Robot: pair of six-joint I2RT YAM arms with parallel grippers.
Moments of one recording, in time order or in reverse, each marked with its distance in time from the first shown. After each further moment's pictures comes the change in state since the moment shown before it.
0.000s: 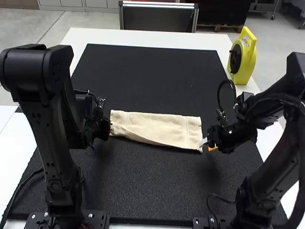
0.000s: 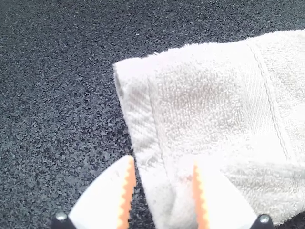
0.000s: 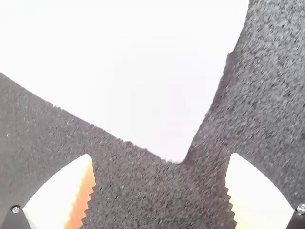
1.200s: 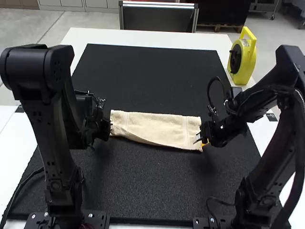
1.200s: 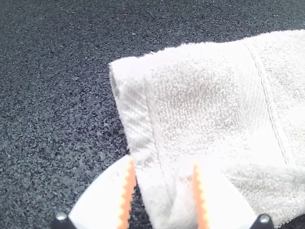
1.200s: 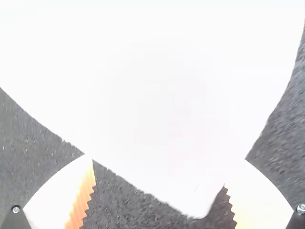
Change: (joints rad) left arm 0.005 0.020 0.000 0.022 0.019 -0.004; right arm 0.111 0.098 0.068 0.078 0.030 0.034
